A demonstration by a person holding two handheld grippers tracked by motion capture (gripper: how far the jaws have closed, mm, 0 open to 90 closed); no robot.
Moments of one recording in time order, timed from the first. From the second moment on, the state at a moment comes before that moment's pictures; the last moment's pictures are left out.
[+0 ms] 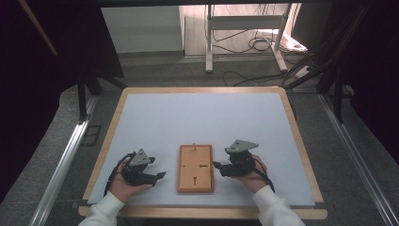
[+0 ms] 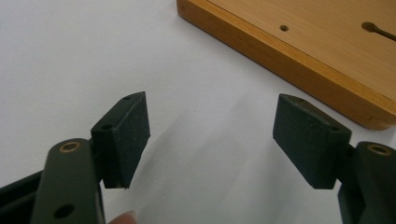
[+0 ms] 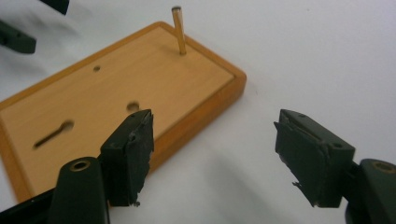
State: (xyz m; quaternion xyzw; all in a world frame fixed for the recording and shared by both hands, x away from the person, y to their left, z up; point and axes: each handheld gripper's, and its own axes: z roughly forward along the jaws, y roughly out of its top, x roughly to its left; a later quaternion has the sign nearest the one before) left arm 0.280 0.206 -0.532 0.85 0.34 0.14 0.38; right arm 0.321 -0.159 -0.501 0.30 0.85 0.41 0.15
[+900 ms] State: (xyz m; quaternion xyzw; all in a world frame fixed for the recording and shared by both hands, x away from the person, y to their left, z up) left arm 0.281 0.207 -0.529 0.84 0.35 0.14 0.39; right arm 0.285 -0.201 -0.510 0.31 0.85 0.40 0.17
